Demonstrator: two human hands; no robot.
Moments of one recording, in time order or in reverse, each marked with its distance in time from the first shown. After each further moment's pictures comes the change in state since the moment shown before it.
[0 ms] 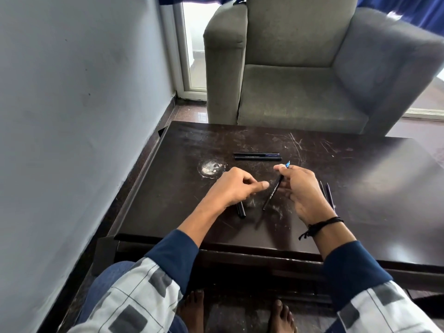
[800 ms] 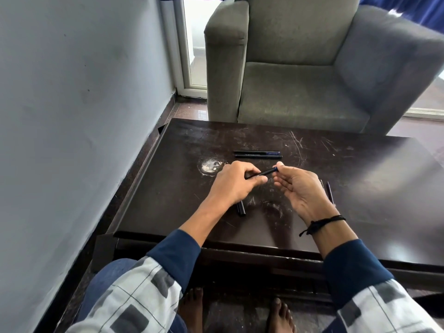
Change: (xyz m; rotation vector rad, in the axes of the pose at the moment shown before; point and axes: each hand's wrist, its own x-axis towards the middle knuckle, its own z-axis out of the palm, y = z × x) left_hand 0.003 -0.002 0.004 0.104 0.208 0.174; right_hand 0.000 0.000 -0.001 0.281 -0.033 0.109
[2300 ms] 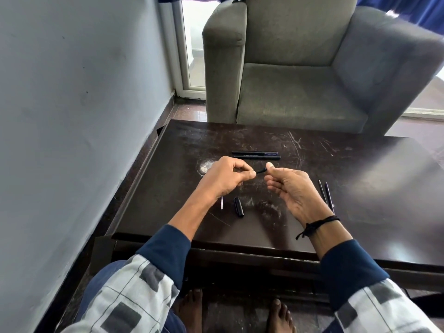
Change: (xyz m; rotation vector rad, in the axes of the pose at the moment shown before) left_hand 0.008 -0.008 -0.020 -0.154 -0.085 -0.055; right_hand -0.006 0.001 0.003 -0.137 -0.104 0.000
